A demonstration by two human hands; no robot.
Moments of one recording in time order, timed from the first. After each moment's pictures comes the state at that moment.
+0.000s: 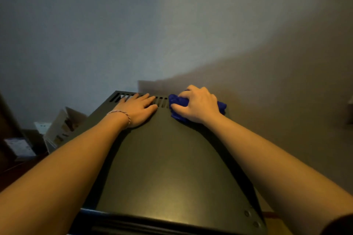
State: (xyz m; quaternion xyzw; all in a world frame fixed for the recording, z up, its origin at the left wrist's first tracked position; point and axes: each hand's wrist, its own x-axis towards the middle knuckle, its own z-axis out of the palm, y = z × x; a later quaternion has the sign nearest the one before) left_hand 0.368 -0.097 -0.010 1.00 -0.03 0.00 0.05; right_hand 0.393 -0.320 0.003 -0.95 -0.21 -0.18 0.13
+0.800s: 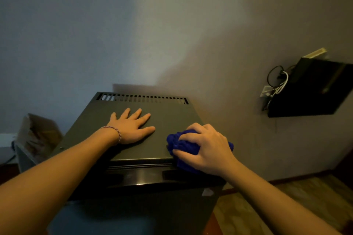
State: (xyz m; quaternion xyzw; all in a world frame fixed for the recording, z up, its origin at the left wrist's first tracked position) left_hand 0.234 -0.118 -0.002 0.99 -0.15 -0.07 0.03; right_hand 0.113 -0.368 0.004 -0.96 -0.19 -0.18 0.11
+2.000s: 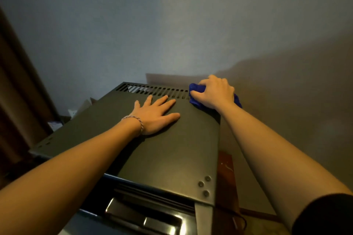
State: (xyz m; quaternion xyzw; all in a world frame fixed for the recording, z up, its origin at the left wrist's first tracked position) left_hand 0.289 -0.204 -0.002 1.00 0.00 -0.04 0.04; right_hand 0.401 -0.399 0.007 -0.96 -0.16 -0.16 0.17
